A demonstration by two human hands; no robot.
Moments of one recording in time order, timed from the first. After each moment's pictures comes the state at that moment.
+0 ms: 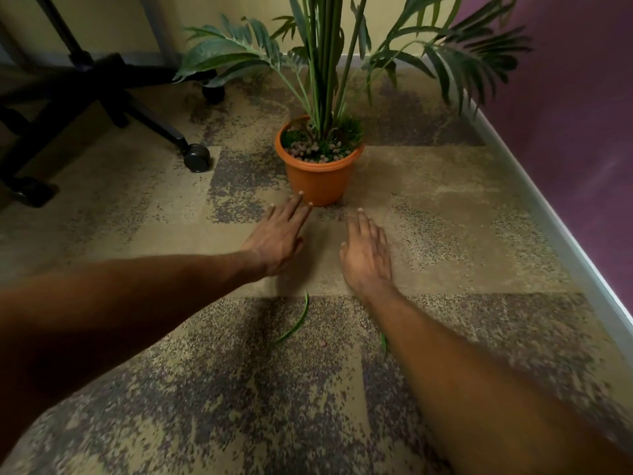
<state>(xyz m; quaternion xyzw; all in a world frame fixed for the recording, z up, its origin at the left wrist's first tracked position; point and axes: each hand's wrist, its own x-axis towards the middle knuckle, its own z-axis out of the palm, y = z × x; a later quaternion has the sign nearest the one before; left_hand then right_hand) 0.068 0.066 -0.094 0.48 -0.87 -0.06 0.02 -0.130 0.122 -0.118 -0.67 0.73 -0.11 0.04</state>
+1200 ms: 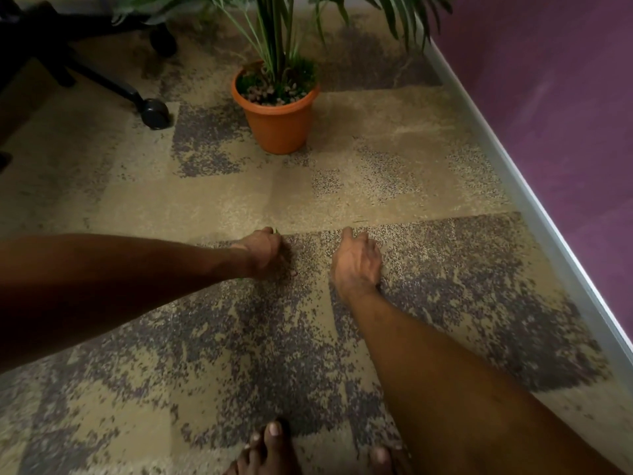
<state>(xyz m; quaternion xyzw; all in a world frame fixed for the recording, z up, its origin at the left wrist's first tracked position) 0.048 0.176 -0.115 0.48 -0.84 -0.17 -0.19 -0.143 0.257 -0.138 -0.55 0.83 -0.04 0.09</state>
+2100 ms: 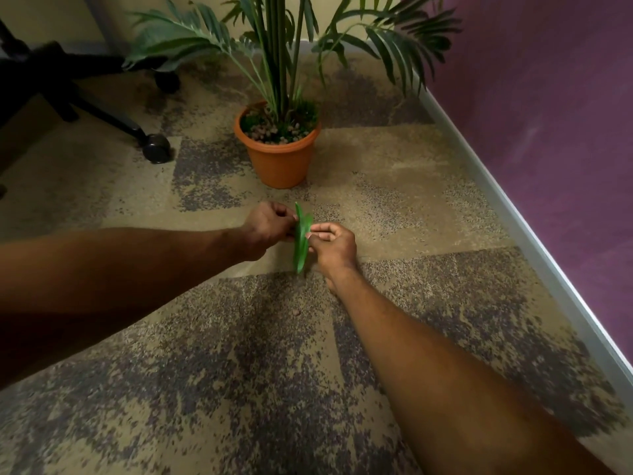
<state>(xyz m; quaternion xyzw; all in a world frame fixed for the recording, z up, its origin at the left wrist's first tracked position) 0.007 0.107 -0.075 0.57 -0.56 -0.55 0.25 -0.120 0.179 -0.115 -0.27 0.68 -0.51 0.45</state>
